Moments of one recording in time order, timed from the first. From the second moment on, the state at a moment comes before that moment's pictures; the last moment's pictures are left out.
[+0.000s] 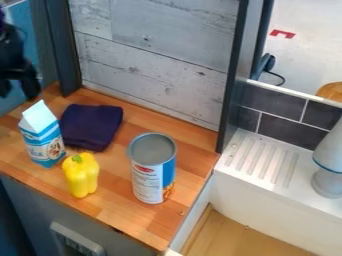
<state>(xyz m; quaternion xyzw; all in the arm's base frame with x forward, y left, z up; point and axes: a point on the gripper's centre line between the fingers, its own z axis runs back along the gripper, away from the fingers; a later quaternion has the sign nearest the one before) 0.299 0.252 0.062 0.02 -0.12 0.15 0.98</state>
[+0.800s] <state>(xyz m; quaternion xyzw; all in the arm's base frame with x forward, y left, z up) 0.346 0.177 0.013 0.03 -0.11 0.12 0.99</state>
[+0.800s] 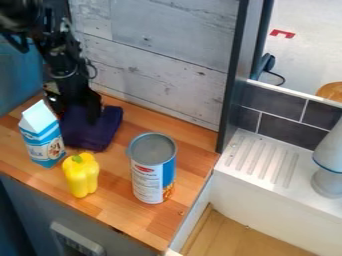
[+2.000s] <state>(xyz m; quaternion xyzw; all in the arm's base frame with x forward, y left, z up) 0.366 0.167 -0.012 0.01 -0.10 0.08 0.99</state>
